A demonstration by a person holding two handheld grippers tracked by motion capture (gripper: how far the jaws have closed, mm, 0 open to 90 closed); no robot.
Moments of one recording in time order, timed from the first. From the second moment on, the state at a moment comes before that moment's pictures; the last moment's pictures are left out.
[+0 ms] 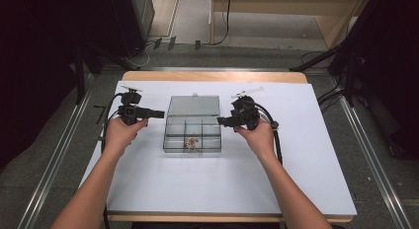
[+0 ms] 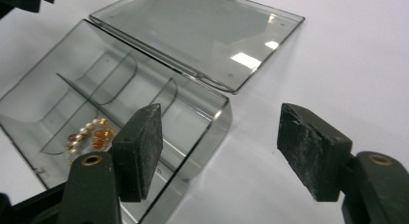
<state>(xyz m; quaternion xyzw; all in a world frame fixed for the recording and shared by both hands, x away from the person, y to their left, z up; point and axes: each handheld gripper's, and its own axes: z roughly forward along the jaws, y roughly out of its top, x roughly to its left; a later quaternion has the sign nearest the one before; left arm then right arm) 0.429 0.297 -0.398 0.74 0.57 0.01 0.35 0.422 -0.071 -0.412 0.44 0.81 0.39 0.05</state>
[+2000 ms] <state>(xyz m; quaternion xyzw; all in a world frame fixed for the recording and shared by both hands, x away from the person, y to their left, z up) 0.503 0.259 -0.423 0.74 0.62 -0.05 0.26 0.517 -0.031 -0.435 0.60 0.74 0.29 -0.09</state>
